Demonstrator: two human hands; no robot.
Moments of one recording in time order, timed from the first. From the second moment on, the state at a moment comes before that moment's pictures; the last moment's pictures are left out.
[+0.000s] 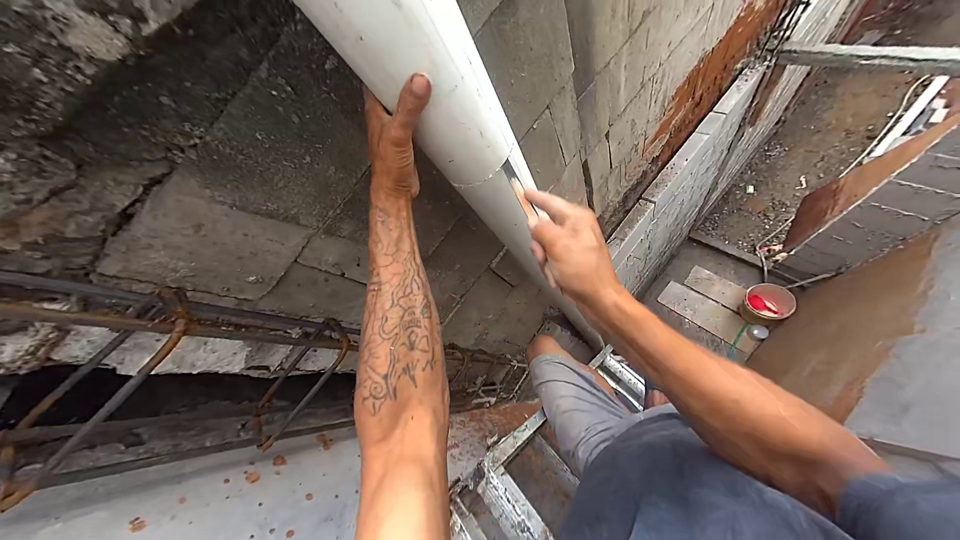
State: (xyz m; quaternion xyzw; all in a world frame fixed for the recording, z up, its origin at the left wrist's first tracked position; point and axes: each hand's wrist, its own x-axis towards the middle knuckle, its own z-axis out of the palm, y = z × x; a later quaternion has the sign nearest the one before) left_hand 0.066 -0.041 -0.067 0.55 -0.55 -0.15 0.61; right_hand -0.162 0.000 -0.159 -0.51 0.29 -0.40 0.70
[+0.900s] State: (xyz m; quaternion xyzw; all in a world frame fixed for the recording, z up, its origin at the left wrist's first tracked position) left_hand 0.121 -0.056 0.009 0.59 -0.44 -0.49 0.47; right_hand -0.169 -0.019 -0.170 -0.49 0.28 -0.40 0.72
